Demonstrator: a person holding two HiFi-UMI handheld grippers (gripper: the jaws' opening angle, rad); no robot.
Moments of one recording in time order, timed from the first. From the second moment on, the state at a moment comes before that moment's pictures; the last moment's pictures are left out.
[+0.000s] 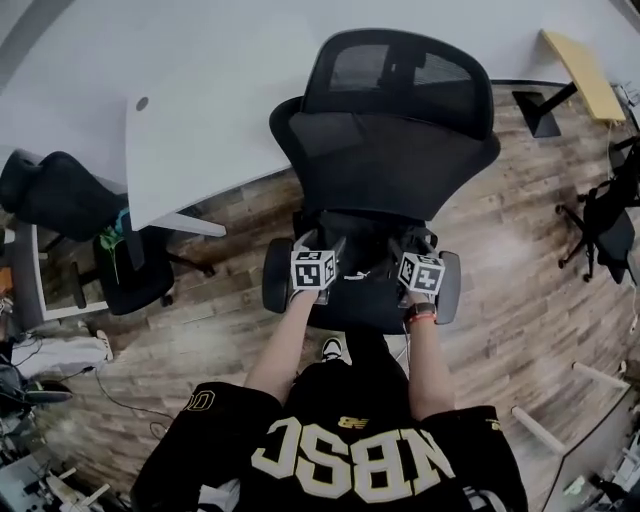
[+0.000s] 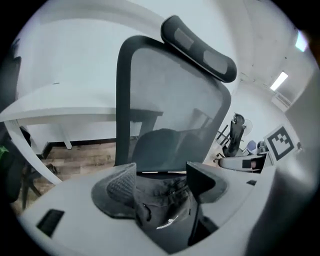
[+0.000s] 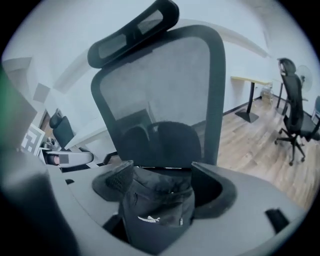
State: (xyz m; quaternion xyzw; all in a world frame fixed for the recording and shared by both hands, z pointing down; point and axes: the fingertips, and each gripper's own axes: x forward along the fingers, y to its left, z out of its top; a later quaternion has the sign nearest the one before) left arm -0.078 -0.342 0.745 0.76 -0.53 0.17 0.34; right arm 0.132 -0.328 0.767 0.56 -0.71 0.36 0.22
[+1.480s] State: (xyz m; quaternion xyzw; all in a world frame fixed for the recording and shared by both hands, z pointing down) left arm -0.087 -0.272 0.431 0.83 -0.55 -0.01 0.04; right arm 0.124 -0.268 0.449 0.61 -0.79 0.09 0.04
